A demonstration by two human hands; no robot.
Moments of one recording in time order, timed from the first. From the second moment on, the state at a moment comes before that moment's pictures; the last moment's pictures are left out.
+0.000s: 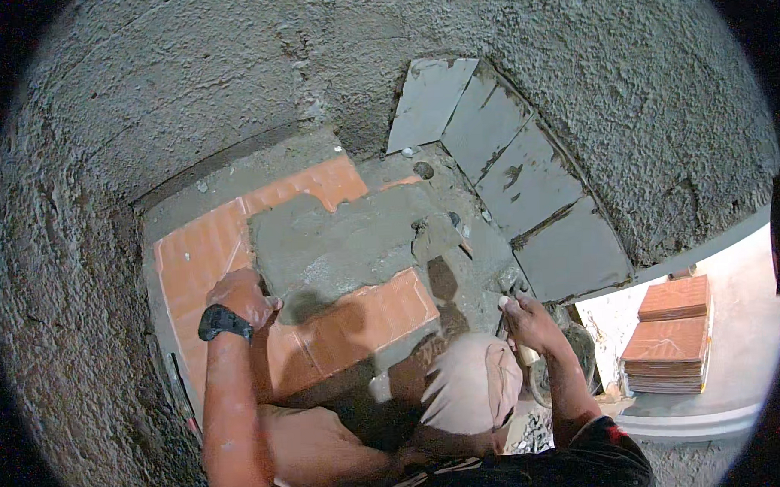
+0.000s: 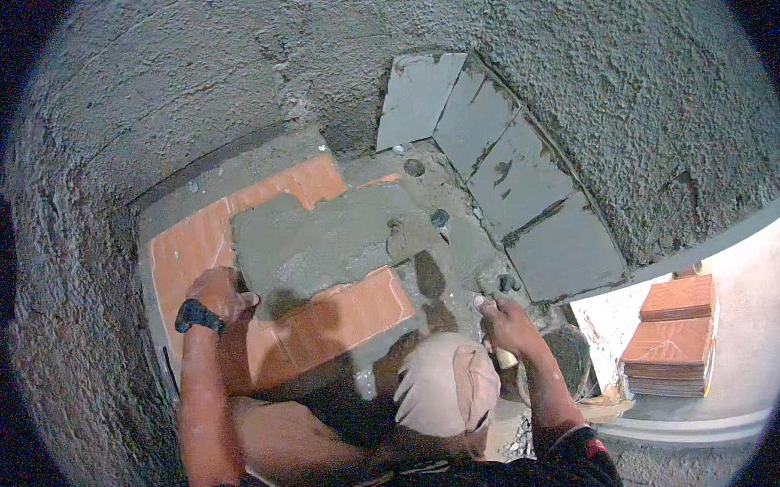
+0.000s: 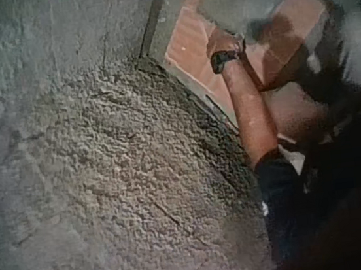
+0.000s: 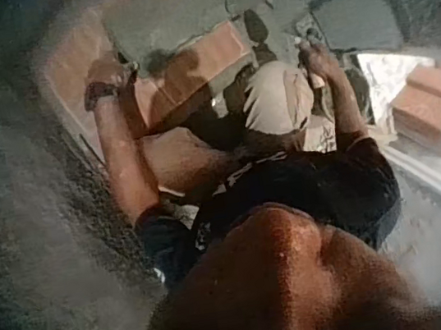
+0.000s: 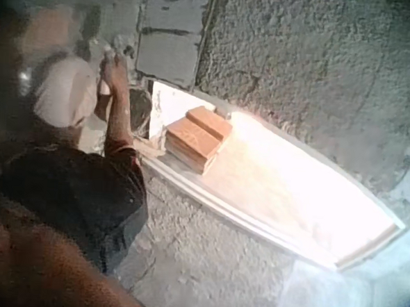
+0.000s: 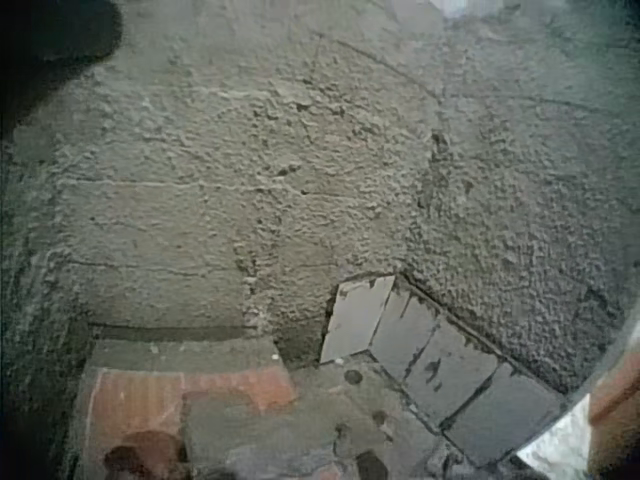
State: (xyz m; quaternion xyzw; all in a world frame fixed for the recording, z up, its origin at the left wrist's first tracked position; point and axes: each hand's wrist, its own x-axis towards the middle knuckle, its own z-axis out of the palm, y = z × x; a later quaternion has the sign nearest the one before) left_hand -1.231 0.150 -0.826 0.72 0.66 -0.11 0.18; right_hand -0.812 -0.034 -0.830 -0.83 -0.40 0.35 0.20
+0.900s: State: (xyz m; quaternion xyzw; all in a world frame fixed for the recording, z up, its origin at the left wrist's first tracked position) left_hand -1.281 0.141 -0.825 0.69 0.68 -0.06 0.25; right_hand -0.938 0.061 -0.795 -0.72 -0.46 0.51 0.11
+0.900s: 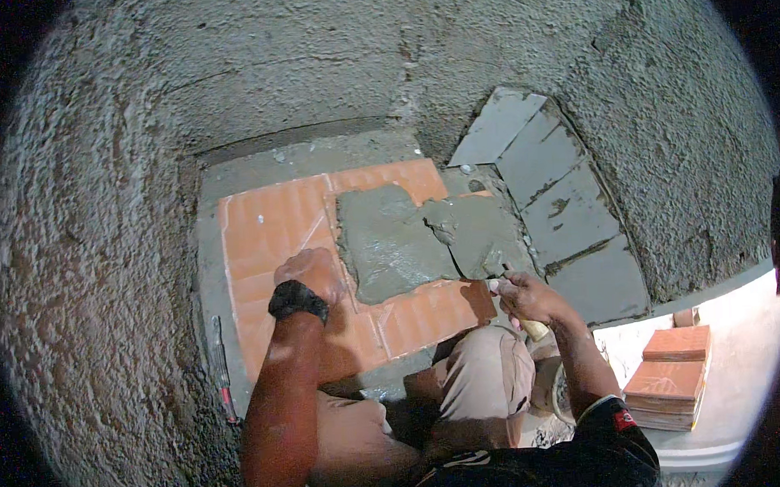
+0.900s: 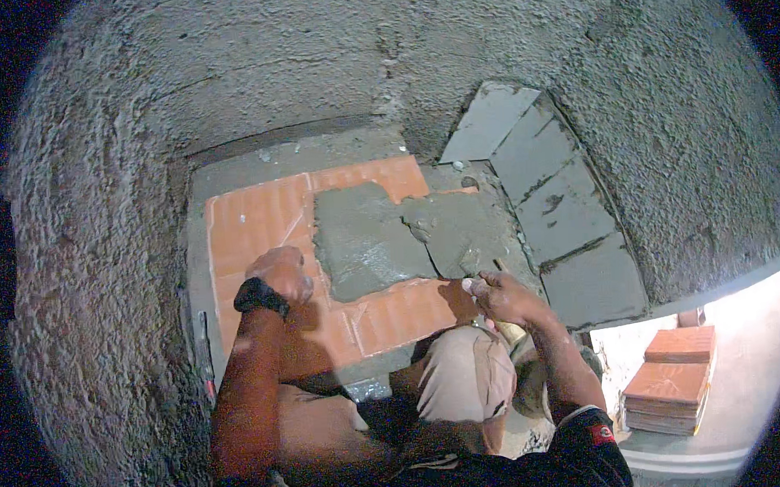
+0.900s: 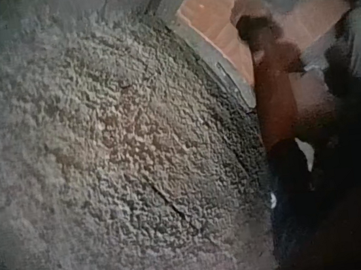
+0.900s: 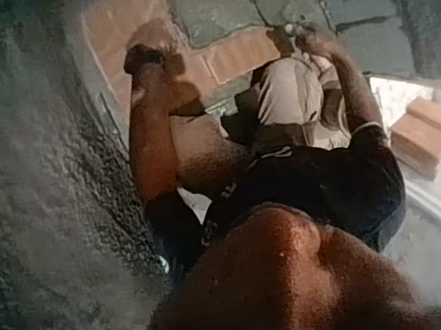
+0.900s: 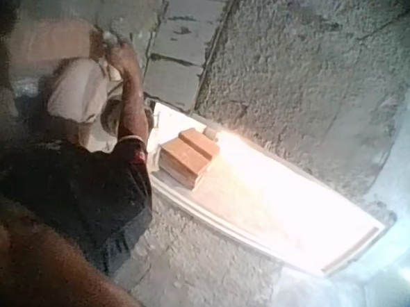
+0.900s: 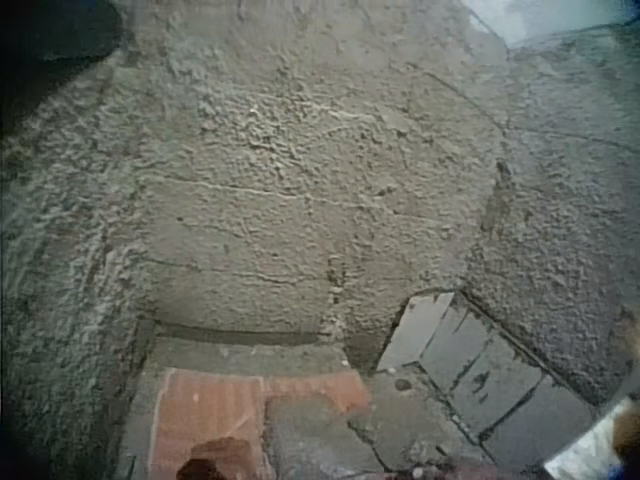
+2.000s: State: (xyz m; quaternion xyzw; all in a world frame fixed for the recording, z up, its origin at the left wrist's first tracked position) left_hand -1.260 0.151 -0.847 0.73 0.64 -0.01 0.23; right_hand -1.003 0.136 -0.793 -0.59 -0.78 0.18 -0.05
